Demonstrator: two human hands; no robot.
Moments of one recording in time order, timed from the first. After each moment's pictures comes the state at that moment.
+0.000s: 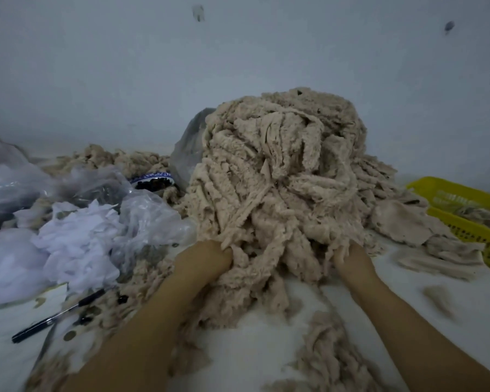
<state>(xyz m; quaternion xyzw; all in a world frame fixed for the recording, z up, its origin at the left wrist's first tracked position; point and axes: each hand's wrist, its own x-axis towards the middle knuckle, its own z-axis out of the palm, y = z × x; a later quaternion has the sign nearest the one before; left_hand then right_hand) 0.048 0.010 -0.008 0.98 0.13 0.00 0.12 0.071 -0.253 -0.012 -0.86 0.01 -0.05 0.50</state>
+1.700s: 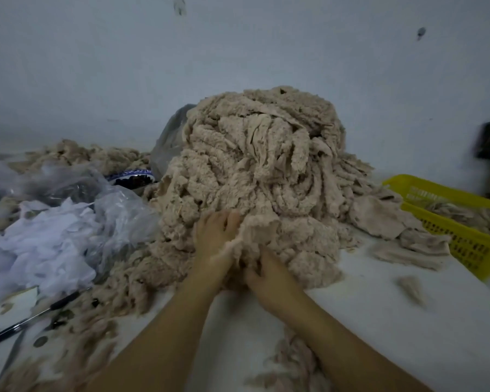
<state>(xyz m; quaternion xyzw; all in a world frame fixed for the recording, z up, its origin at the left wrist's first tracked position) 0.030 -0.057 0.027 0.84 0.08 0.18 0.50 0.026 -0.178 -0.027 -0.85 -0.21 0.01 0.49</state>
